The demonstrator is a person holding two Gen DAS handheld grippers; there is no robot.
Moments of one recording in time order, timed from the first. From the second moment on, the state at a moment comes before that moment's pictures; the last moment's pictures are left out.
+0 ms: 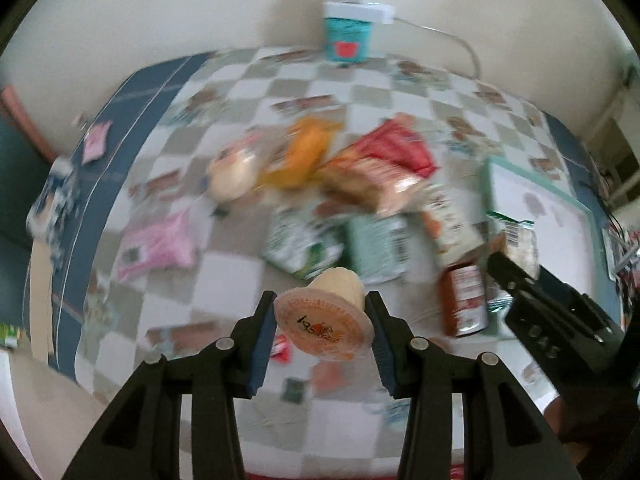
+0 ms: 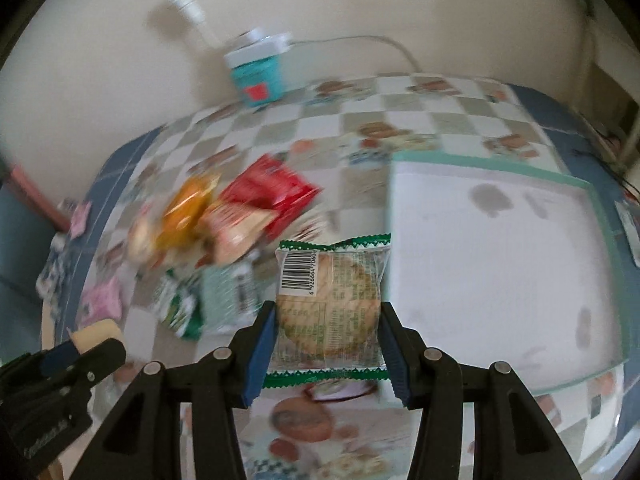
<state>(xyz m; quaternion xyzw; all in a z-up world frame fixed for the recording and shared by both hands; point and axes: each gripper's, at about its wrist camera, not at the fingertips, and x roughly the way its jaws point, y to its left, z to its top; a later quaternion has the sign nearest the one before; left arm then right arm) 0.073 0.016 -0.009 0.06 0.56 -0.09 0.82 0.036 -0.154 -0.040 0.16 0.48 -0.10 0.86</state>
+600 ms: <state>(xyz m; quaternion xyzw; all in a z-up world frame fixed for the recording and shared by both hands) 0.103 -0.163 -0.035 0.10 0.57 -0.16 0.80 0.023 -0.299 -0.051 0.23 0.46 -0.27 0.81</state>
